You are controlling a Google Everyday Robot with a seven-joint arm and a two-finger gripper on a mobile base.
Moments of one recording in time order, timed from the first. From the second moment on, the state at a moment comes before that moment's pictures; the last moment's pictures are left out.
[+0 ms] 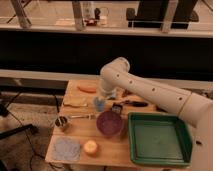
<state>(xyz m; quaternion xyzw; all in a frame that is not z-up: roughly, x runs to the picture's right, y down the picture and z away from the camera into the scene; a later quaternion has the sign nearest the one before) -0.027 0.038 0.790 -0.23 -0.16 -0.06 0.96</state>
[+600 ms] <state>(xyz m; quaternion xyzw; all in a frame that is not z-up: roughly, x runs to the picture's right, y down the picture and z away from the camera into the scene) -0.052 0.029 0.799 -0.22 -0.17 -0.08 0.96</state>
